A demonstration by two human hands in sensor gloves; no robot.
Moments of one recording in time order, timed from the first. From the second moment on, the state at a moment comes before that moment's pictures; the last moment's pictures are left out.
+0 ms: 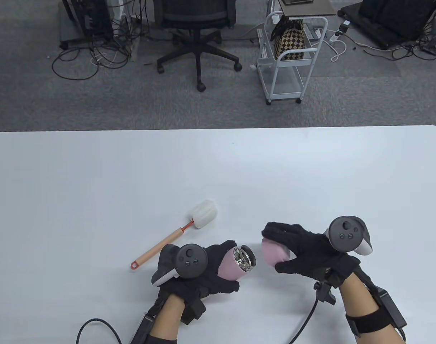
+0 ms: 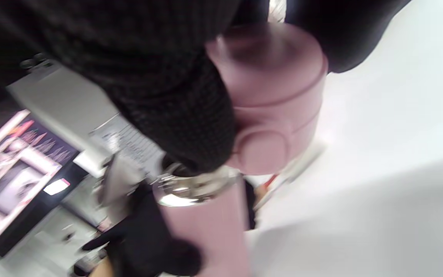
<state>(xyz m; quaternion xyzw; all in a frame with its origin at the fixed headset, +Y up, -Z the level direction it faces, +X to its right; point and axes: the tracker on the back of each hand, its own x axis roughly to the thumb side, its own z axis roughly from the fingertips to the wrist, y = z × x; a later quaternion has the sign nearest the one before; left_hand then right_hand) -0.096 -0.721 -0.218 -0.09 -0.24 0.29 0.92 0.228 -0.675 -0.262 0.33 0.11 0.84 0.42</state>
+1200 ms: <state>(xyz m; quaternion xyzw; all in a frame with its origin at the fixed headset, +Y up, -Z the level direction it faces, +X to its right) -0.136 -0.735 -0.231 0.00 -0.18 0.56 0.81 0.271 -0.717 -0.286 0.06 0.07 0.97 0.22</state>
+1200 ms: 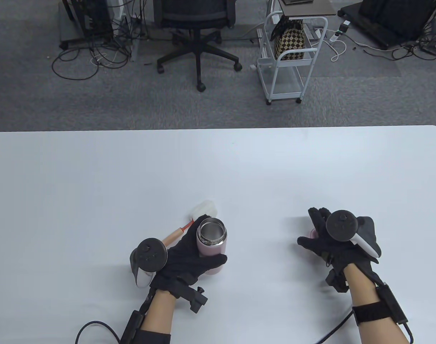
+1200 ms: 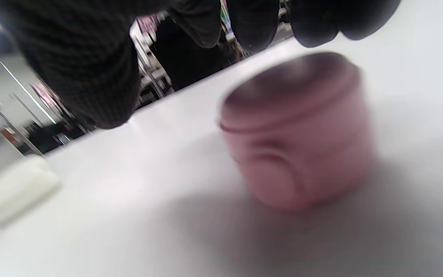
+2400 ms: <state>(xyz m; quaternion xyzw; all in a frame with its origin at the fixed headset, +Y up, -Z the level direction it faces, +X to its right) -0.076 -0.742 -0.220 -0.13 -0.24 0.70 0.66 0.150 -0.730 -0.231 0.27 0.14 0.76 0.57</state>
